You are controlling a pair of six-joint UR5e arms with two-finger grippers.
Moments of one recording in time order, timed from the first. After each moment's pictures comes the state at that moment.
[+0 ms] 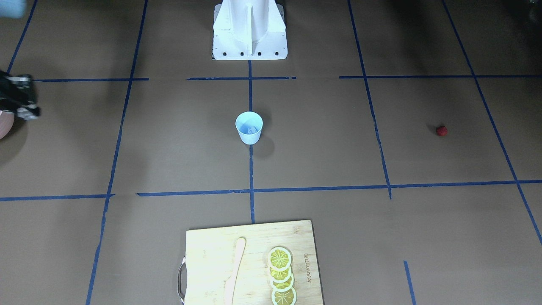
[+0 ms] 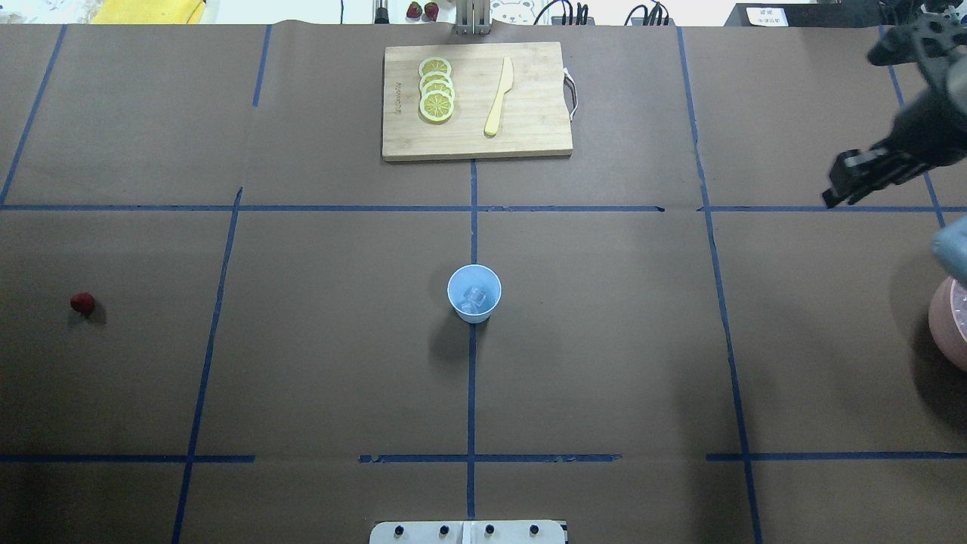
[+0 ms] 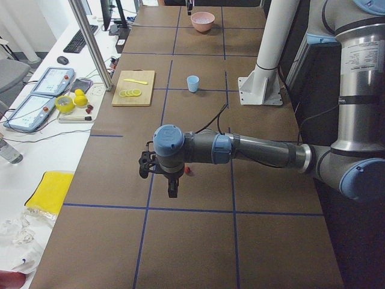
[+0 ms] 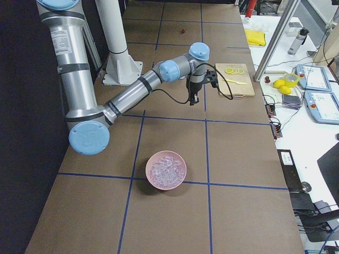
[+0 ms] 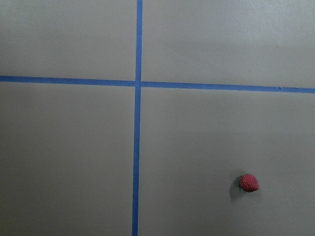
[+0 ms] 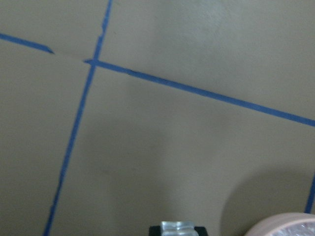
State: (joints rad) left arm -1.61 -1.50 -1.80 -1.45 -2.47 -0.02; right arm 1.08 -1.31 2.05 -1.85 2.30 0.47
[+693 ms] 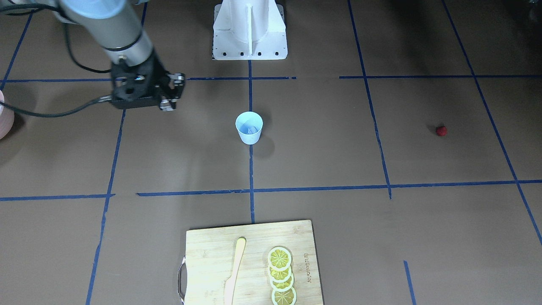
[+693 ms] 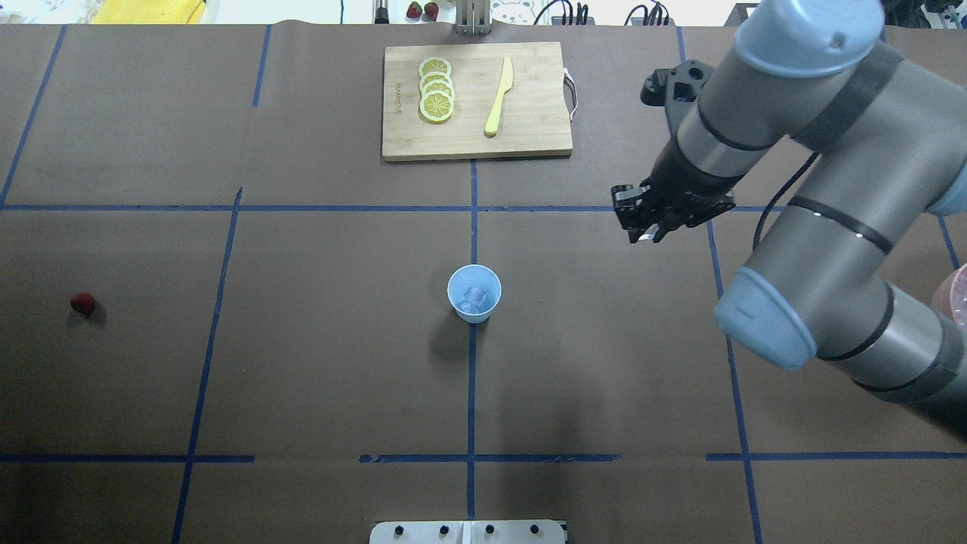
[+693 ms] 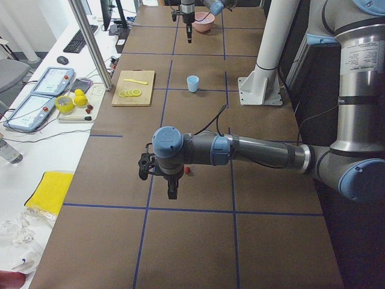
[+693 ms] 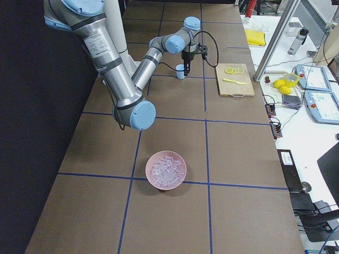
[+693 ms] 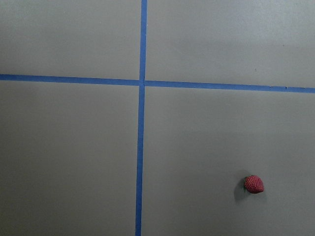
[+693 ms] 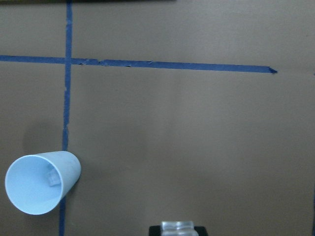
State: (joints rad) left arm -1.60 -1.50 -1.79 -1.45 -2.47 -0.02; right arm 0.72 -0.95 1.94 -1.88 2.10 0.99
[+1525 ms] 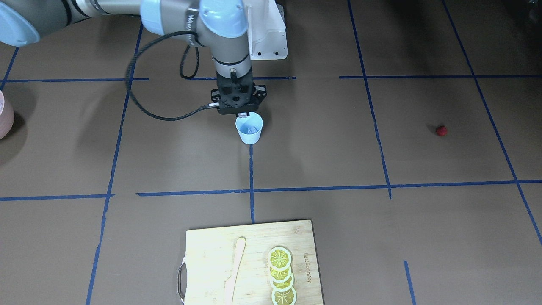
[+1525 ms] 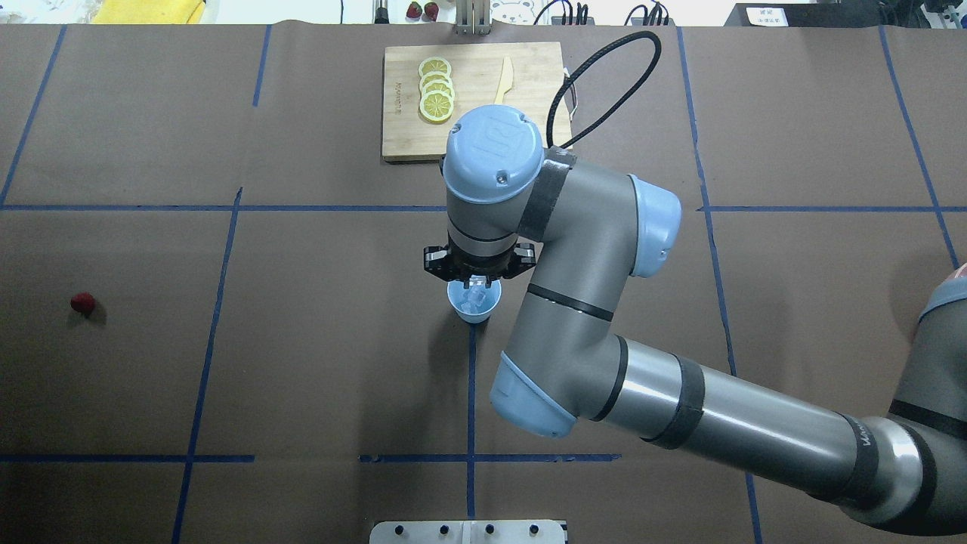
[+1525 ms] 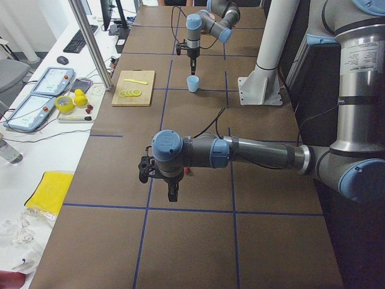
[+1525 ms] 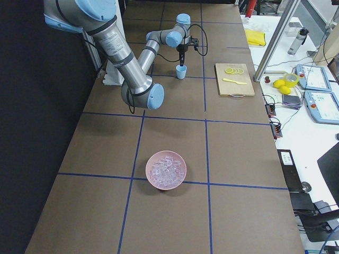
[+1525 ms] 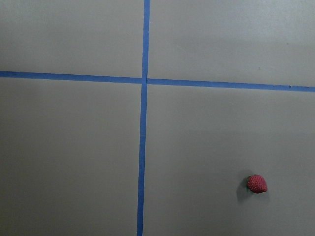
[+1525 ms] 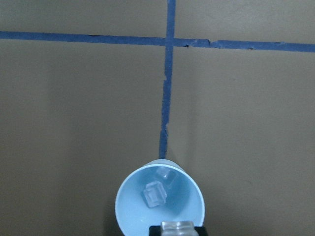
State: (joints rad) left arm -1.60 -1.50 -1.77 -1.46 -2.47 -0.02; right arm 0.51 -0.71 1.62 -1.73 1.91 1.16
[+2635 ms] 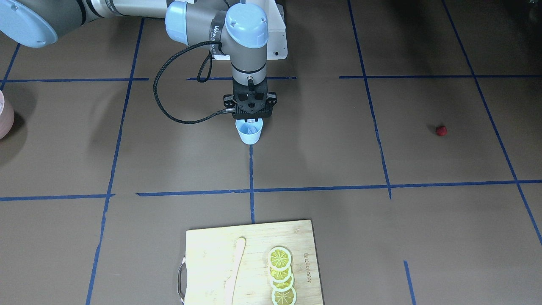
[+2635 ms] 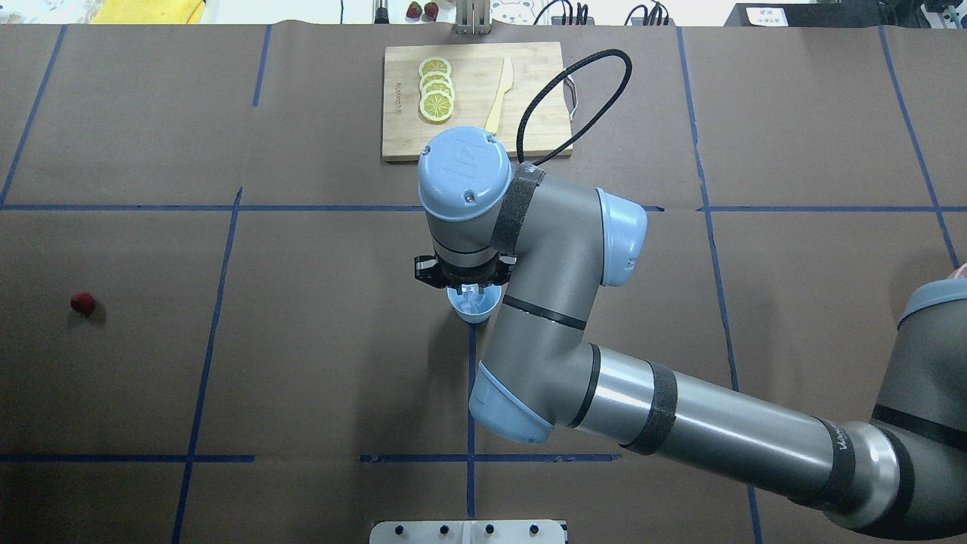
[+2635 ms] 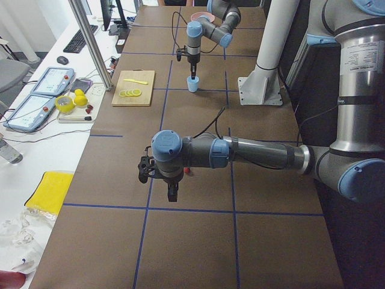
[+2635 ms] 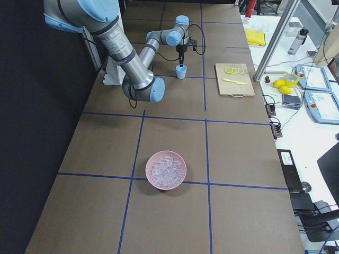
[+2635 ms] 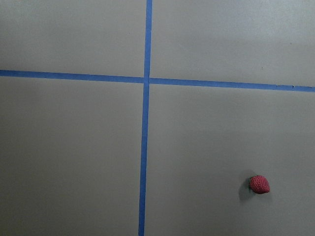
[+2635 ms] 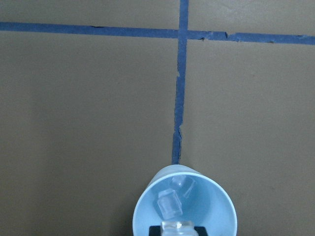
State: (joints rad) left arm -1.60 -1.50 -1.77 -1.46 -2.47 -0.02; right arm 0.49 -0.69 1.57 -1.73 1.87 1.17
